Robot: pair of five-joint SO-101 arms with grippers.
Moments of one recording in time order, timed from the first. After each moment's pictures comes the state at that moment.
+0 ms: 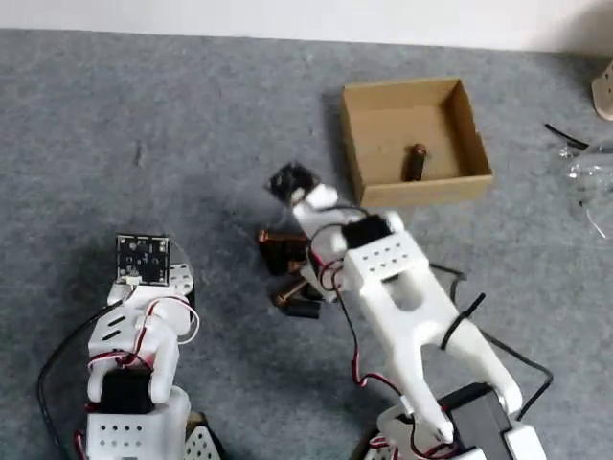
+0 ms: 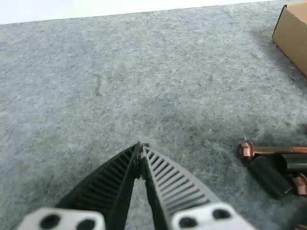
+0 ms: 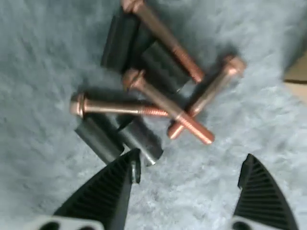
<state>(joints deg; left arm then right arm) -6.1 -103.6 92.8 45.6 -0.9 -29.7 -15.4 36.3 59.6 24.9</state>
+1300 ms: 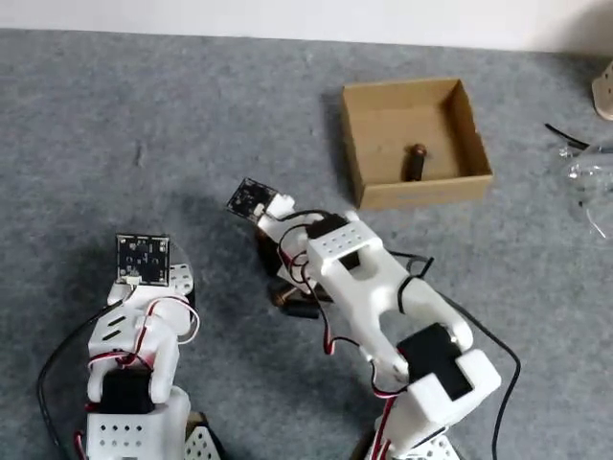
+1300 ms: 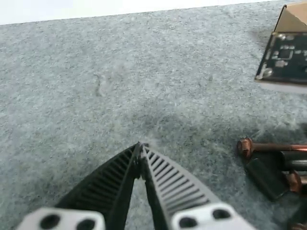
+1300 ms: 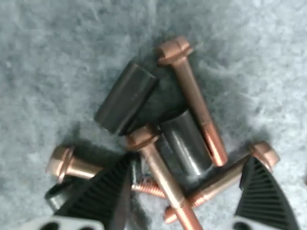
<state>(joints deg) -6.1 -103.6 92.8 45.6 -0.9 -33.6 7.4 28.4 43.9 34.5</state>
